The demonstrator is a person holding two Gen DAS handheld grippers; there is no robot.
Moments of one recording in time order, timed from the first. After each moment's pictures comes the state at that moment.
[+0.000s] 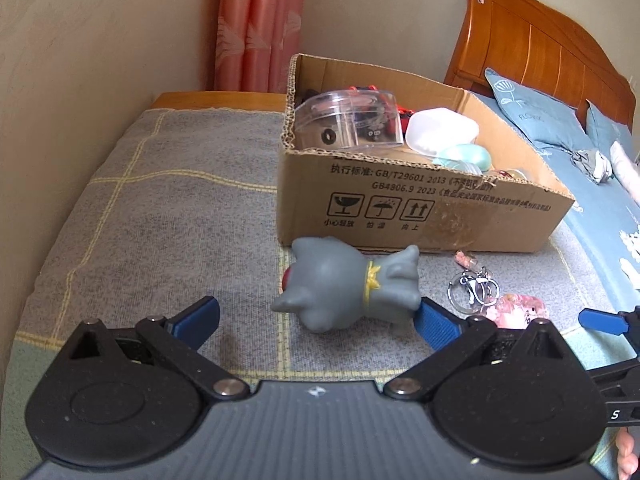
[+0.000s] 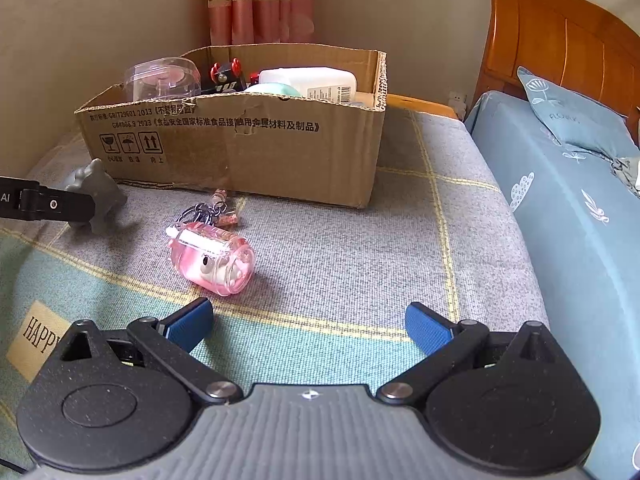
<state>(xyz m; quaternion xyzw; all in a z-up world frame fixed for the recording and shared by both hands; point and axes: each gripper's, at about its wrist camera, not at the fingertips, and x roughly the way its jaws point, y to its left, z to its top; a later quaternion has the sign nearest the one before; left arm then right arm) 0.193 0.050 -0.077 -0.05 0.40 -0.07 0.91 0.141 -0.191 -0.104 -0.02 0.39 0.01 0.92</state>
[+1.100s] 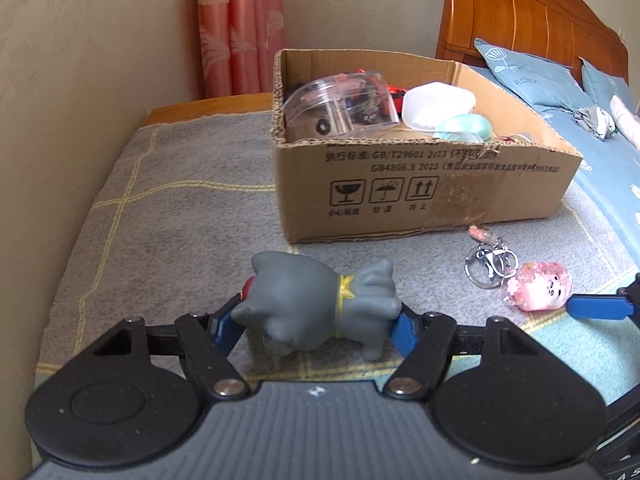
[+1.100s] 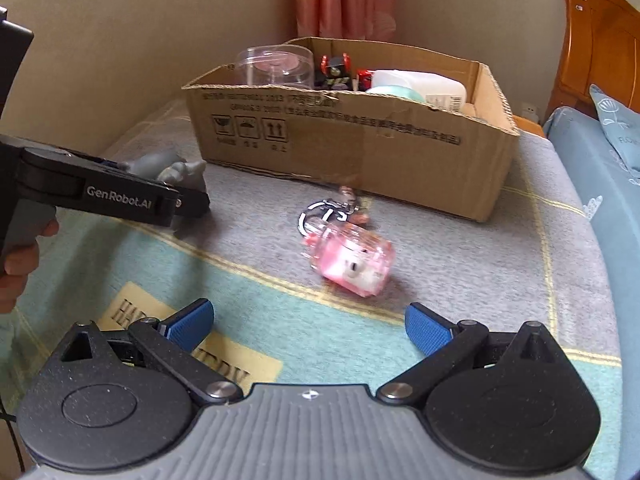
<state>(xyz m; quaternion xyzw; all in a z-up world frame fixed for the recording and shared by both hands) 0.194 0.048 -0.080 0.02 0.40 -0.07 0.91 0.142 -0.136 -0.098 -0.02 0.39 0.13 0.91</state>
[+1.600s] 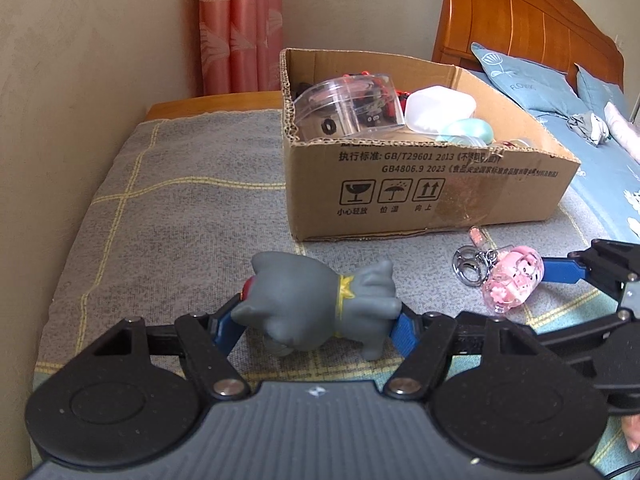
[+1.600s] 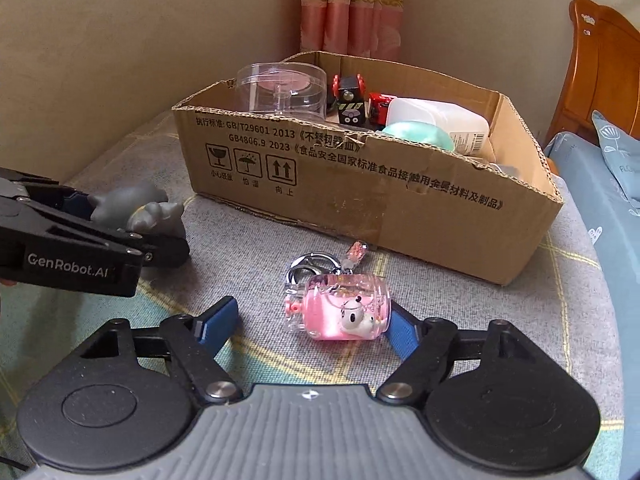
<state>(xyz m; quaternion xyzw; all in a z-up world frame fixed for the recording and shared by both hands) 0.195 0.059 -0.080 0.01 0.40 -0.09 0.91 0.181 -0.118 -0.096 -0.05 0.38 0.10 0.92</state>
